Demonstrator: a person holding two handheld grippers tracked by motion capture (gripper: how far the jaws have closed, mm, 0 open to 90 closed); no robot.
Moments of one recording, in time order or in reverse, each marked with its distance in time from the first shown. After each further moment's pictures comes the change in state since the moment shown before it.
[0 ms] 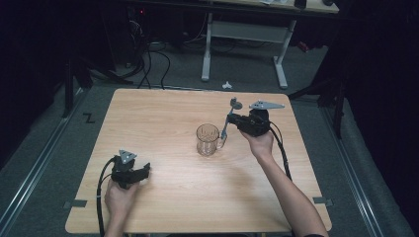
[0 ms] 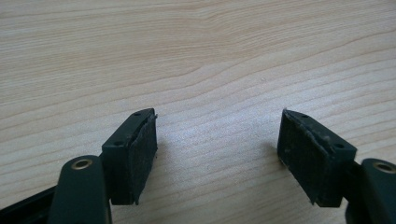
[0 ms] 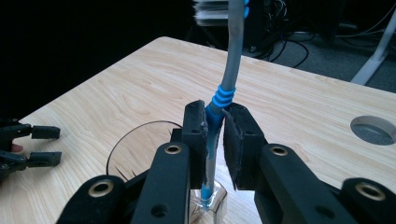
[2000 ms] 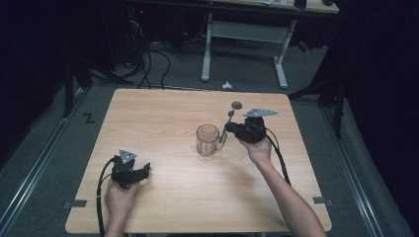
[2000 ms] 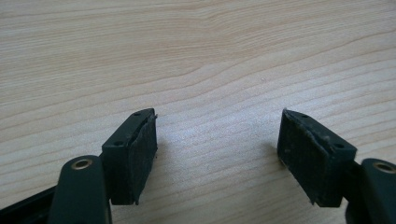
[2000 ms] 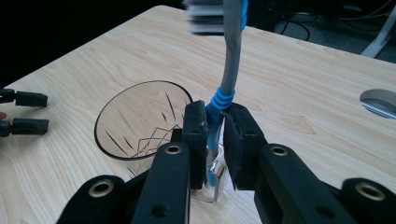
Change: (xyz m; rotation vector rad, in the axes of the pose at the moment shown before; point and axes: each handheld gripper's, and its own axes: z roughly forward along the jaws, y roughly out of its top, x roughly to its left) left arm 0.000 0.000 0.000 0.000 0.000 0.000; right arm 0.004 -0.022 0.010 0.086 -0.013 -0.039
